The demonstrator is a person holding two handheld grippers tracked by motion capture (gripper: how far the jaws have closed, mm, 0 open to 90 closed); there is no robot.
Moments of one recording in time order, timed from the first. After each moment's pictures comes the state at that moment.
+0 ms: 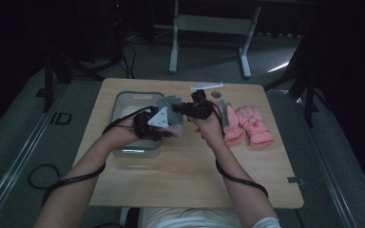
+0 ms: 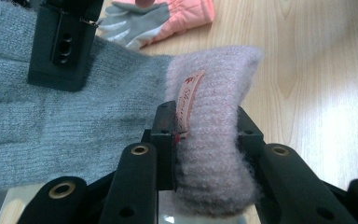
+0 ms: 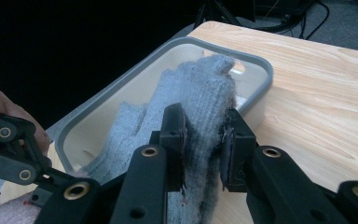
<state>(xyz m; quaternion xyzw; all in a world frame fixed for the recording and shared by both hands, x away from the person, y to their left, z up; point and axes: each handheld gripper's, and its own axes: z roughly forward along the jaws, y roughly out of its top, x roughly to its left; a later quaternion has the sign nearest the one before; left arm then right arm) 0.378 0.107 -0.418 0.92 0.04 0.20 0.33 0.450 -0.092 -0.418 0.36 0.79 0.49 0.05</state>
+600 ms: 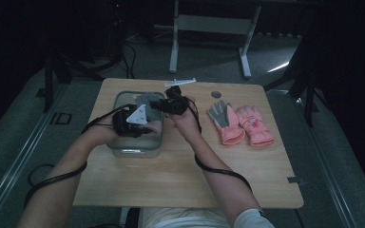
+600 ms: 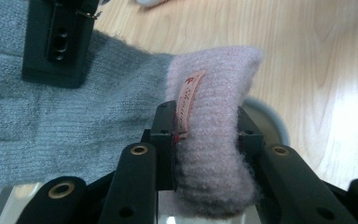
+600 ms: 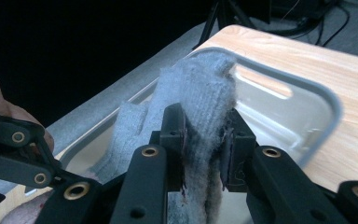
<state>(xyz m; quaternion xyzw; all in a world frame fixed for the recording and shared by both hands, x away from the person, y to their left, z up) 0.388 0.169 -0.435 0.93 0.07 0.22 0.30 0.467 -0.018 -0.427 0.34 0.80 0.49 0.05</state>
